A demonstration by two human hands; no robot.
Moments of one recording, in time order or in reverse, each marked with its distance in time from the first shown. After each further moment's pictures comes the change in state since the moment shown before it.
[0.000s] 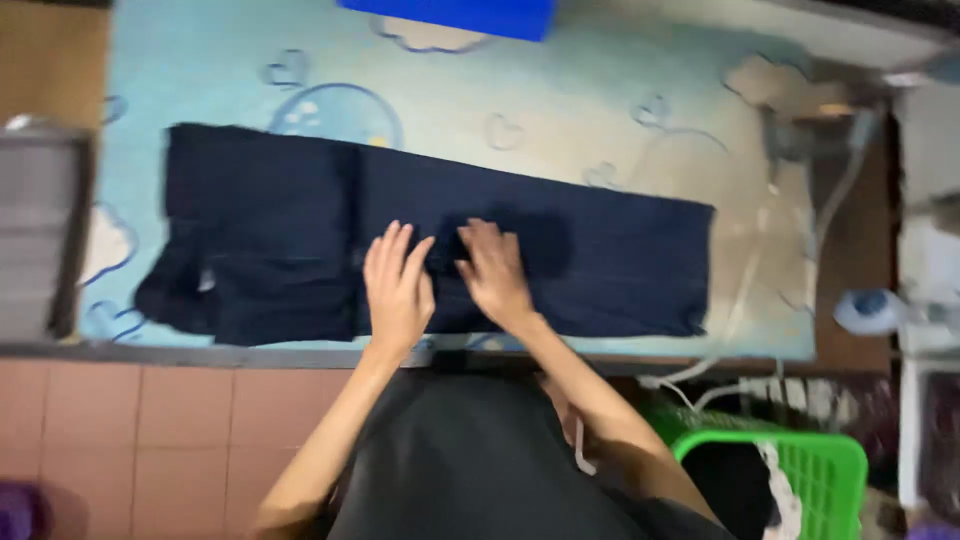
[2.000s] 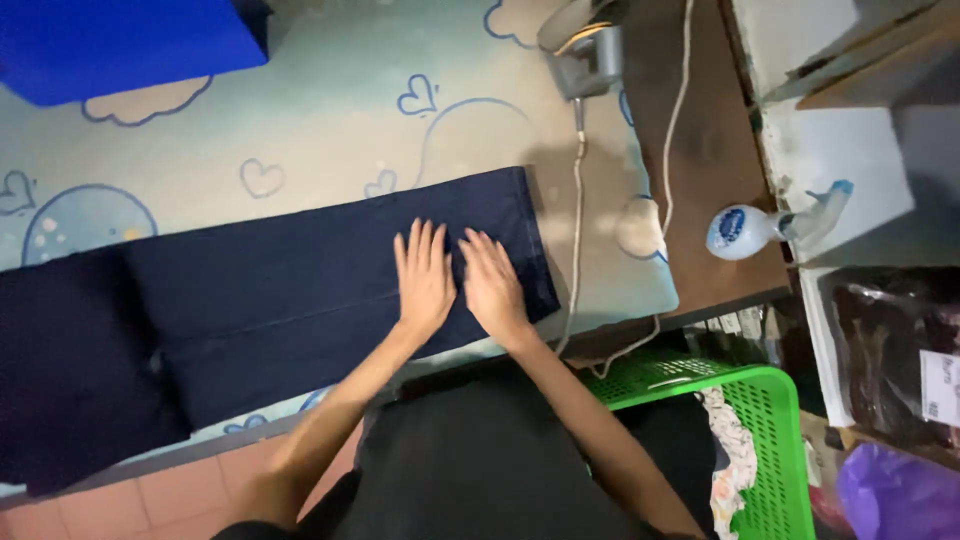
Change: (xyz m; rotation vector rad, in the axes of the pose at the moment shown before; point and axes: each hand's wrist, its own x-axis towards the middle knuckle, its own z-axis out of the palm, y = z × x) left_hand -0.006 0.233 0.286 0.010 -0.441 0.205; right_hand -0.147 0.231 -0.154 0.032 0.036 0.394
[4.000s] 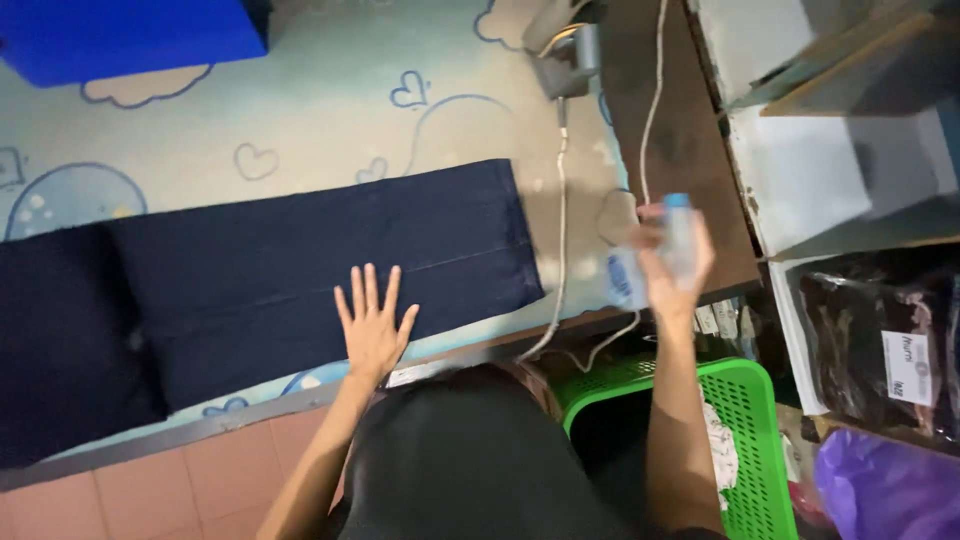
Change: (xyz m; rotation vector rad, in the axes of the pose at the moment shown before) left_hand -0.112 -0.017 -0.050 0.265 -0.288 -0.181; right_hand -0.004 0.044 -0.245 0.591 0.418 0.278
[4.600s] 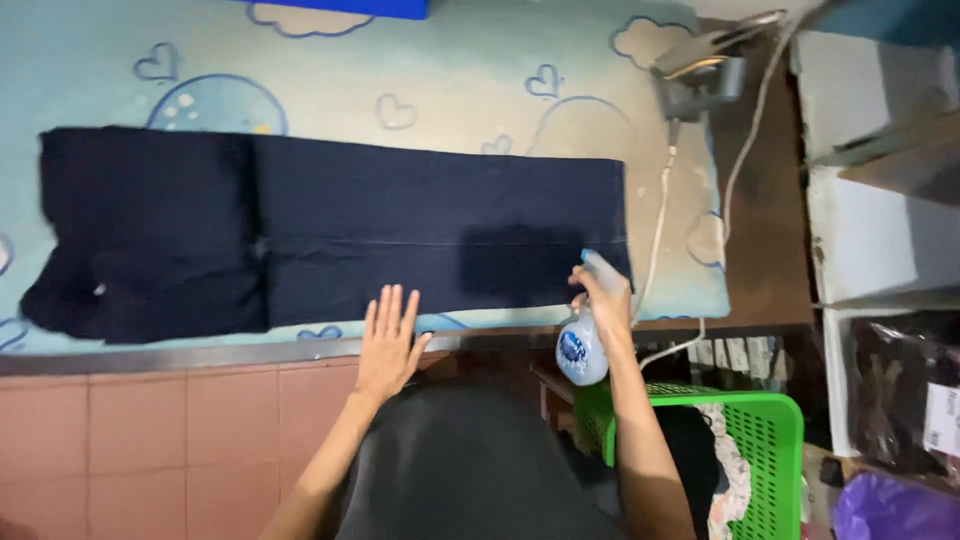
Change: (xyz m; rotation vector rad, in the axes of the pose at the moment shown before) left_hand -0.136 -0.118 -0.011 -0.130 0.072 0.009; right_hand -0.135 0.033 0.173 -0.056 -0.138 0.777
